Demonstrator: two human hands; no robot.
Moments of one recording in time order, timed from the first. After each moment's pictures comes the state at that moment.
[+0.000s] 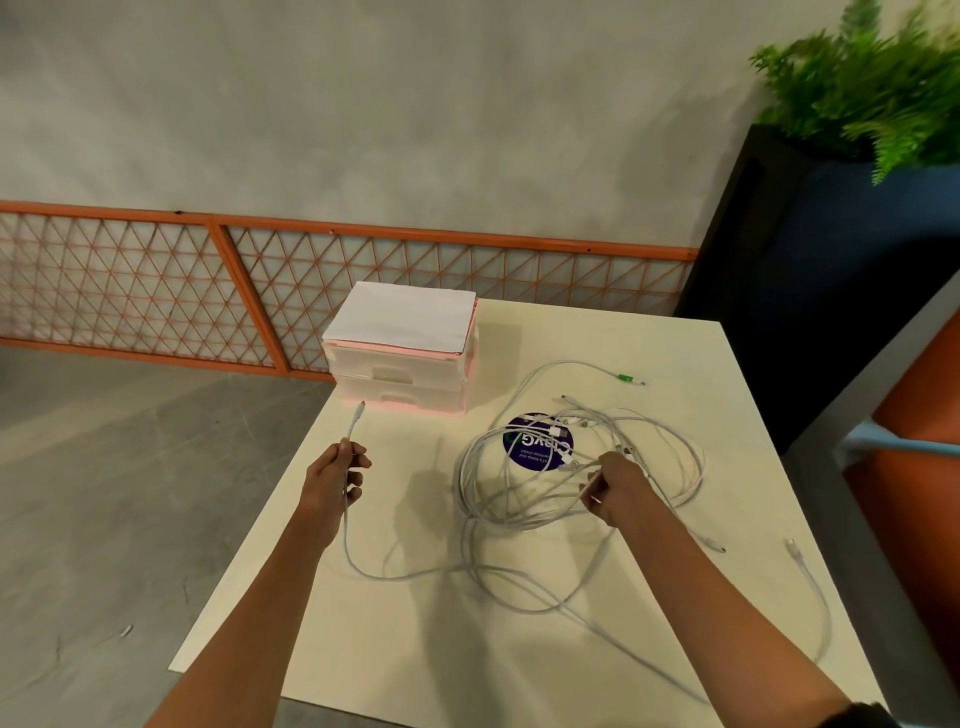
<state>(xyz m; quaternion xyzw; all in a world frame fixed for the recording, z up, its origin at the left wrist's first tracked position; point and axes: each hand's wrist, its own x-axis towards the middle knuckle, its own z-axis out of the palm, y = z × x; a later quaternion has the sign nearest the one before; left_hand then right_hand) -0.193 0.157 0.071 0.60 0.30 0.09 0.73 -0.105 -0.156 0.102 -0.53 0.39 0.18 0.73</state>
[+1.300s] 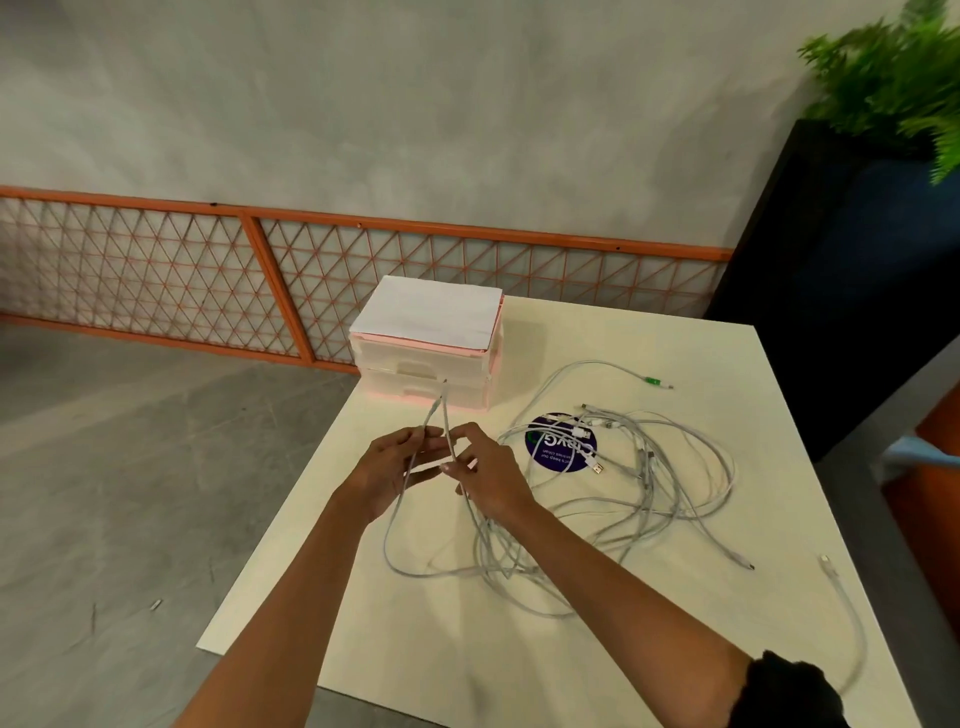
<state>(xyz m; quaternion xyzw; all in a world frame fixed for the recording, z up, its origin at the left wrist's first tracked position) -0.178 0.134 0.092 0.59 0.16 -0.05 0.79 -0.150 -0.026 0.107 -0.82 -0.19 0.16 0.51</state>
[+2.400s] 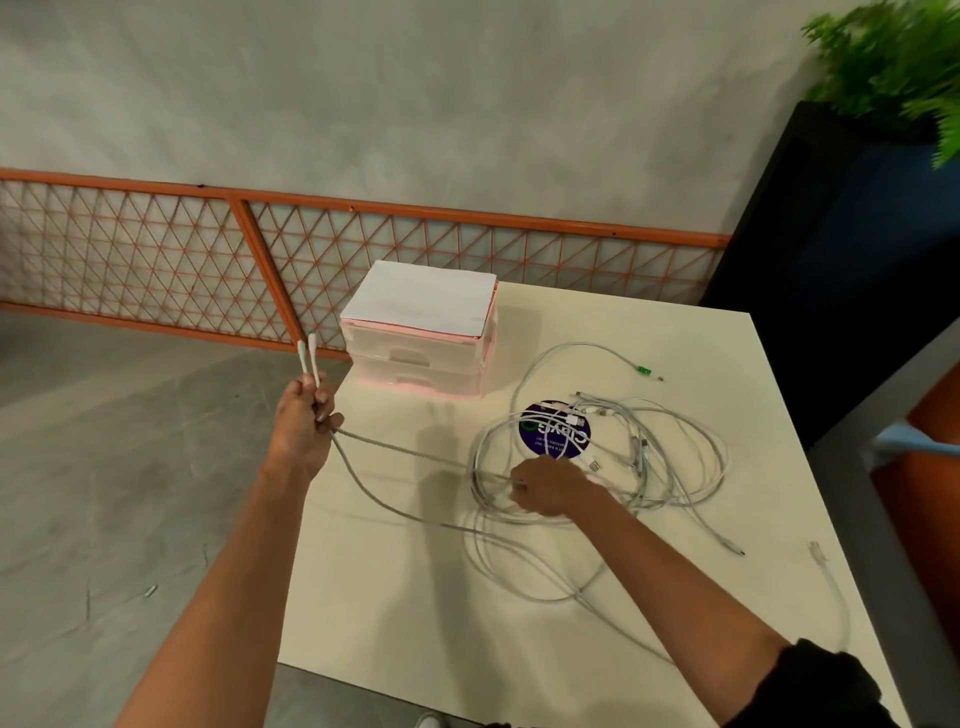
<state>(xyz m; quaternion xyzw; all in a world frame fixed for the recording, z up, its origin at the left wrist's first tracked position) -0.169 0.193 0.119 0.48 0.26 0.20 0.82 -0.113 -0.093 0.085 -0.92 -0.31 0.24 0.02</state>
